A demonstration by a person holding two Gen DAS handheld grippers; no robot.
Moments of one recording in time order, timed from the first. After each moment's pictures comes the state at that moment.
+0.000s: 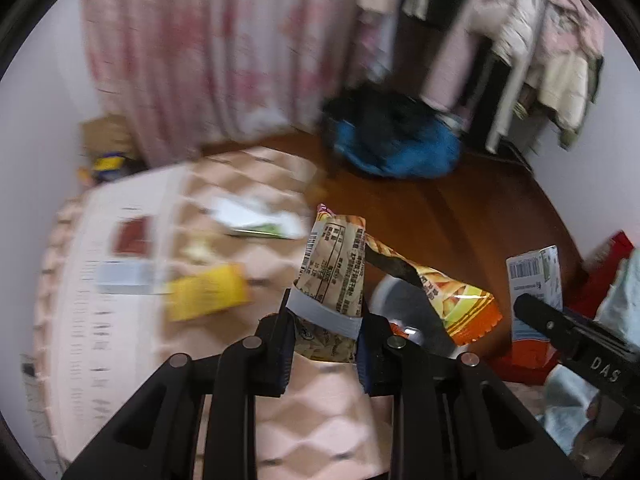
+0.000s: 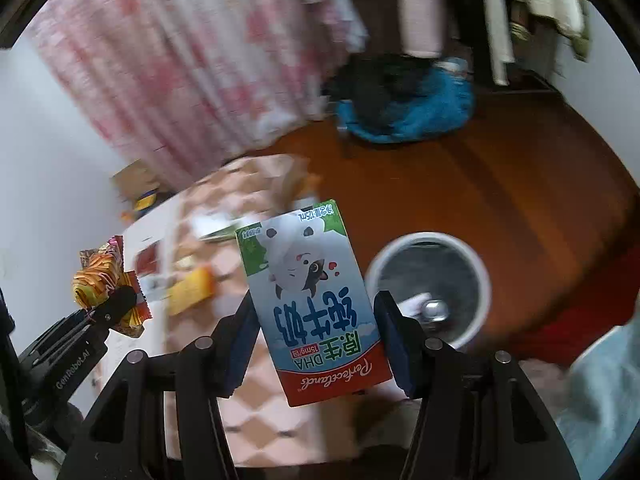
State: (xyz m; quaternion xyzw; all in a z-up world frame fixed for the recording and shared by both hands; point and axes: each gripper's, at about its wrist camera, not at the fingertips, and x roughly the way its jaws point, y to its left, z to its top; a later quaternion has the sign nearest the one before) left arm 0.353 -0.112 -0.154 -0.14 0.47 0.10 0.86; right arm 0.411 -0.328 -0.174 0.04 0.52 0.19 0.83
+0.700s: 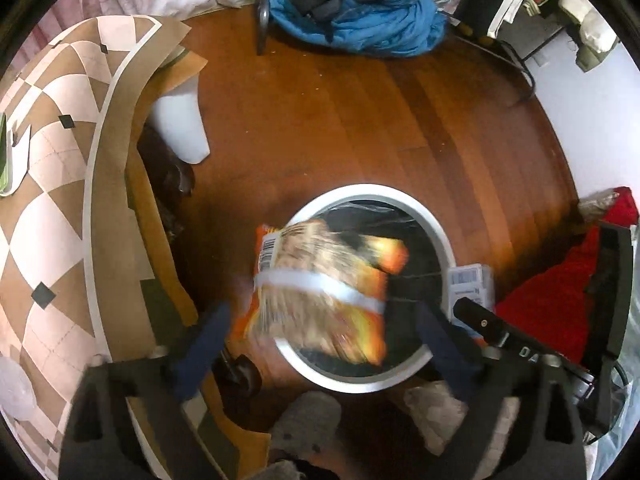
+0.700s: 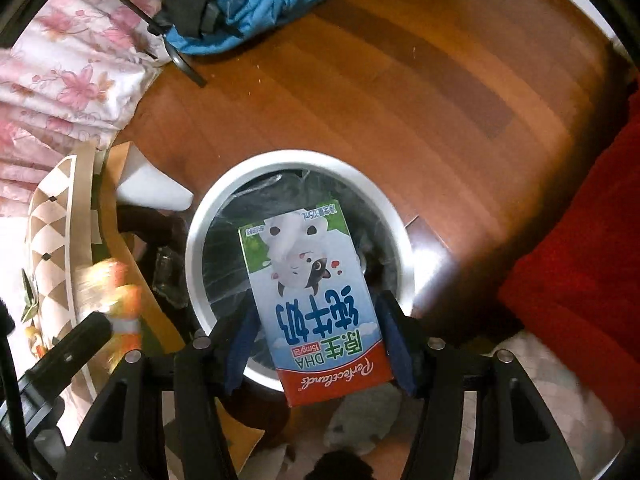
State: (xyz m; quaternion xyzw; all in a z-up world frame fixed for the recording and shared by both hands) left arm 0.518 -0.211 -0.348 -0.16 0.63 0.03 0.75; right arm 0.561 -0.477 -0.451 0.14 0.69 0.05 0.71
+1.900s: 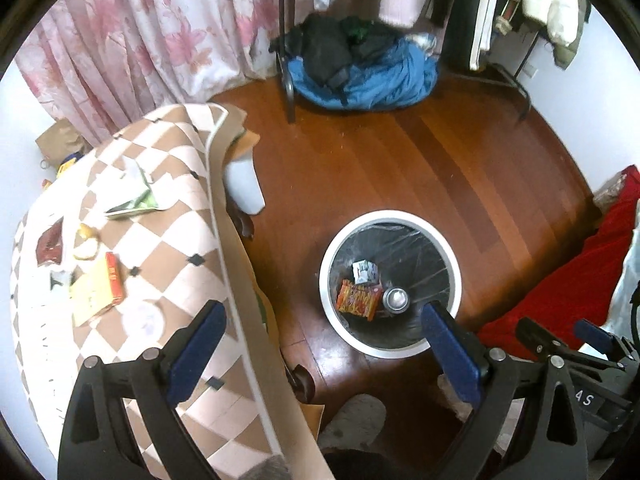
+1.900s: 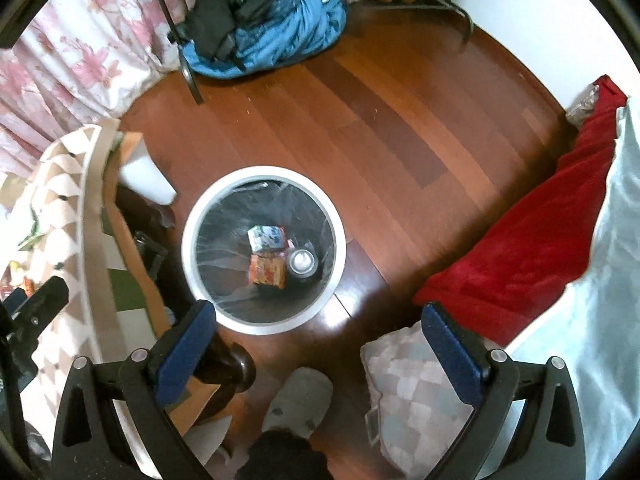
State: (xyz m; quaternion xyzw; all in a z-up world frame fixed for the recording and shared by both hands) left arm 0.435 -0.213 -0.225 -0.08 0.56 0.08 0.82; right arm 0.480 -0.463 -0.301 0.01 0.62 0.01 0.78
